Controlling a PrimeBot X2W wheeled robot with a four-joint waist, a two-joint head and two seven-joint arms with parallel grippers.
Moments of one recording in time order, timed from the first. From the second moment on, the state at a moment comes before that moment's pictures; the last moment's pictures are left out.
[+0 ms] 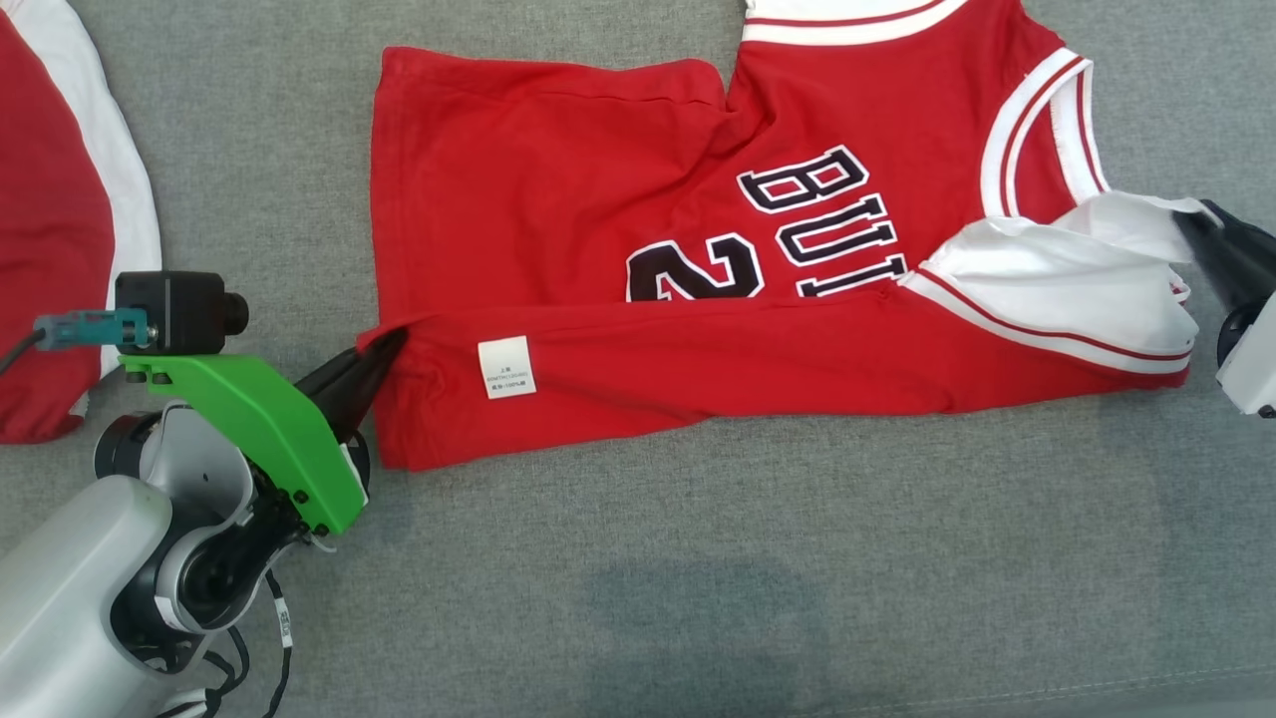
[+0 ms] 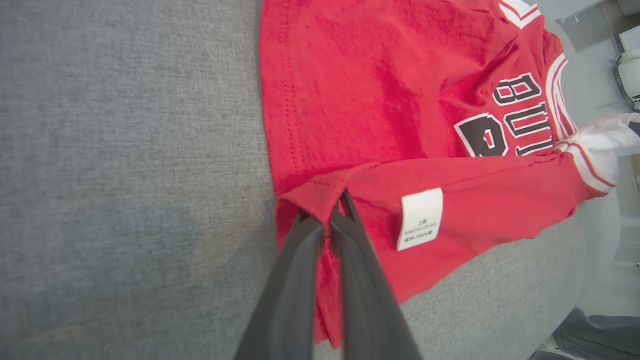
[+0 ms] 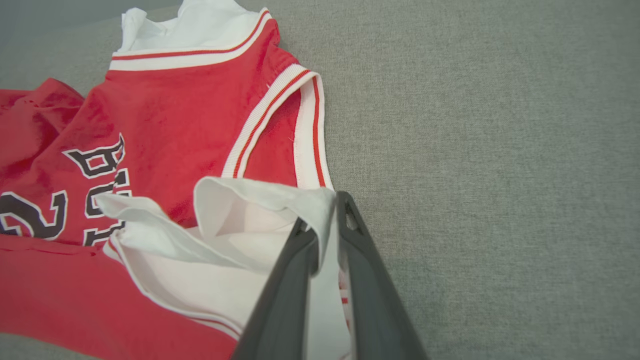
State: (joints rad) left arm -0.56 0.74 -0.76 -0.12 -1.32 0.22 0.24; right arm -0.36 -0.44 -0.14 -0.10 0.59 0.13 0.65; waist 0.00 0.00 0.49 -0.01
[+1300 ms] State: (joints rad) left arm -0.43 0.76 -0.80 -0.16 -1.33 0.23 0.20; right arm -0.25 -0.47 -0.10 -0.06 0.63 0.13 0.83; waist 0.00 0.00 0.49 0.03
